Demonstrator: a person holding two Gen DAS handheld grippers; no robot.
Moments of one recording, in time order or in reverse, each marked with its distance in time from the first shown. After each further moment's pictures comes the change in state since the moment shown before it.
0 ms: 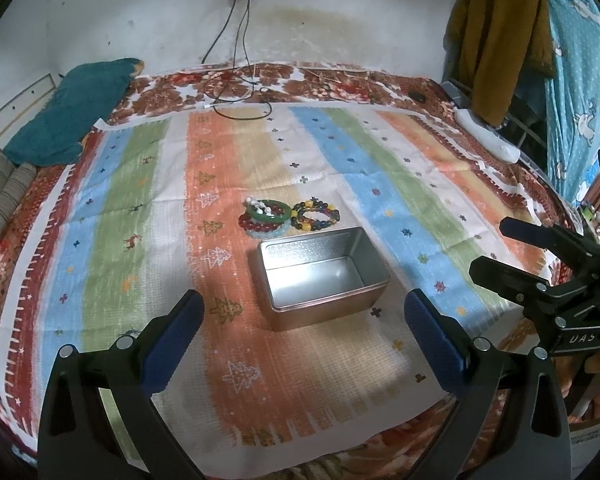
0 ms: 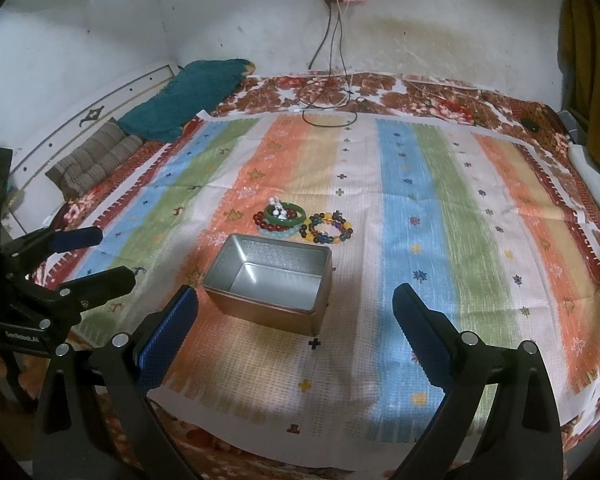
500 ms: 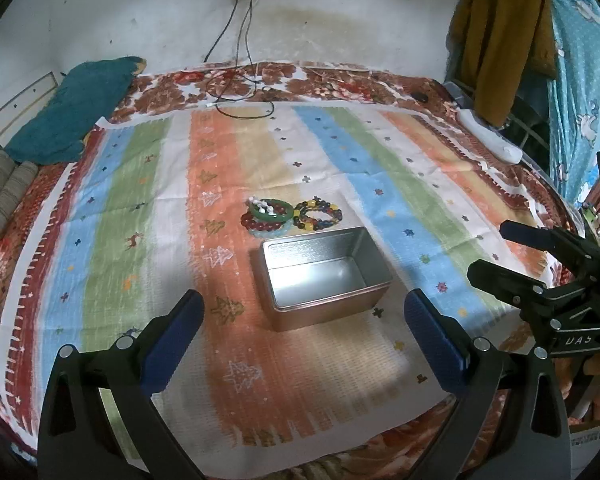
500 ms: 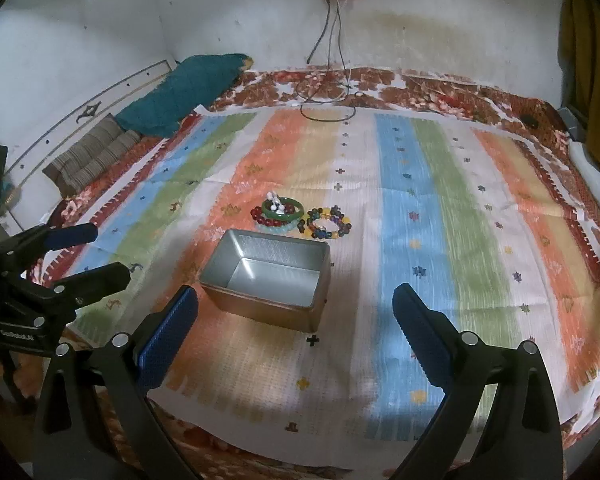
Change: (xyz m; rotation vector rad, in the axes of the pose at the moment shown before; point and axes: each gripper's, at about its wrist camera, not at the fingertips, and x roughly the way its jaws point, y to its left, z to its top) left arm 0.003 0.002 -0.001 -0.004 0.006 0.004; right arm 0.005 -0.002 -0.005 0.002 0.018 -0.009
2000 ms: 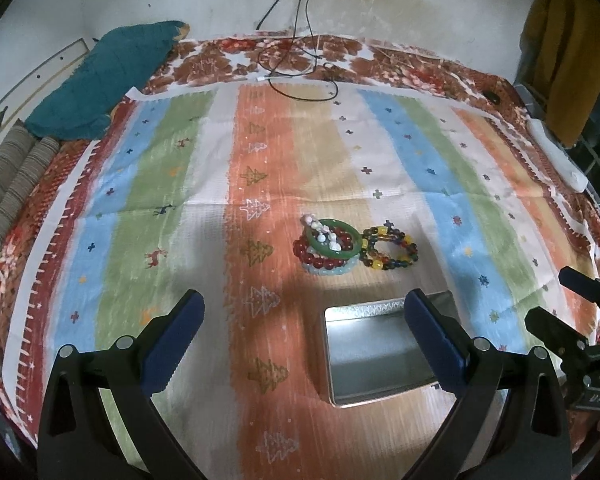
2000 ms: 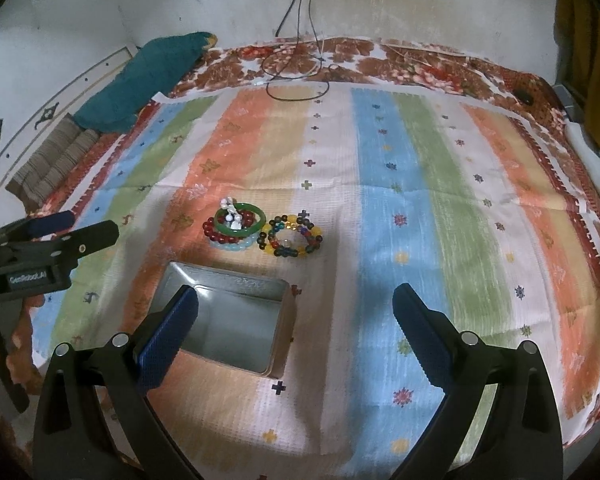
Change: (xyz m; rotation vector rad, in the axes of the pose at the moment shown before) left arm 0.086 0.049 0.077 -0.136 0.114 0.151; right arm 0.069 -0.027 0.058 0.058 0.125 -0.076
